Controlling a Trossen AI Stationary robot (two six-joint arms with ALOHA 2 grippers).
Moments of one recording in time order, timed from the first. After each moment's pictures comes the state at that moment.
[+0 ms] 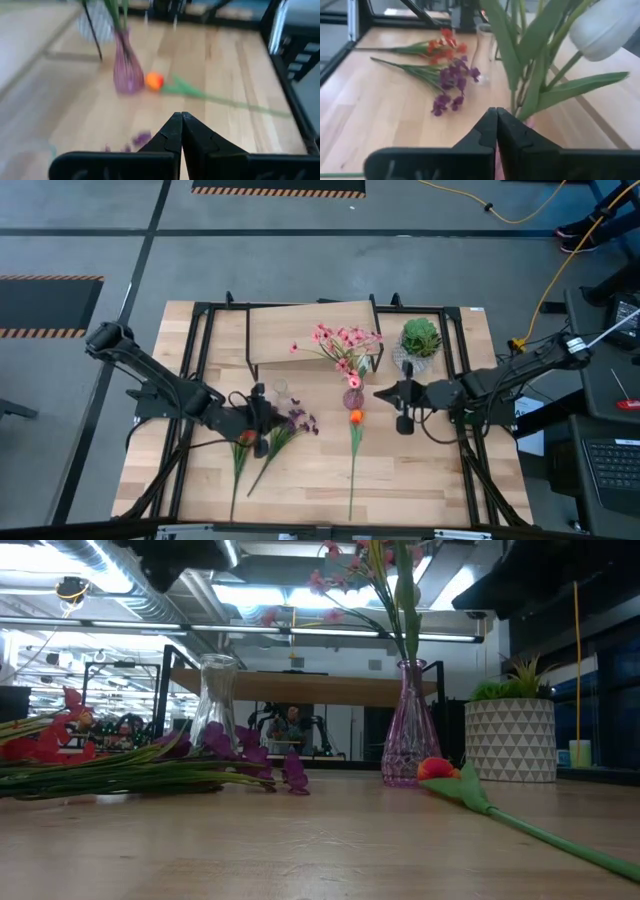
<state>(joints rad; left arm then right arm) -0.53 1.21 0.78 -0.15 -0.58 -0.44 0.34 0.93 0.54 -0.02 0.47 0.10</state>
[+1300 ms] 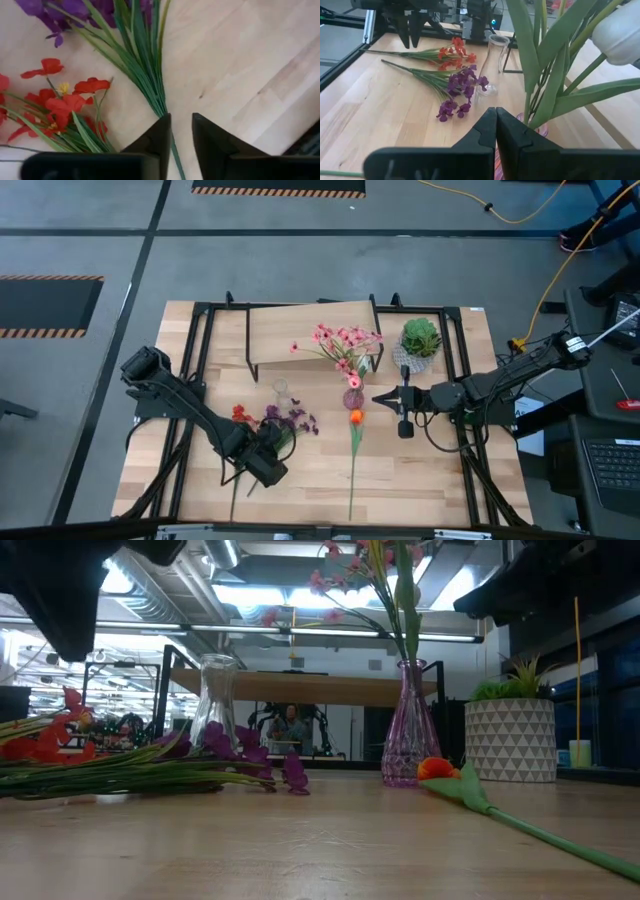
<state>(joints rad) -0.61 1.70 1.27 -0.94 -0.21 -1.42 0.36 0.93 0.42 0.21 0.44 -0.01</state>
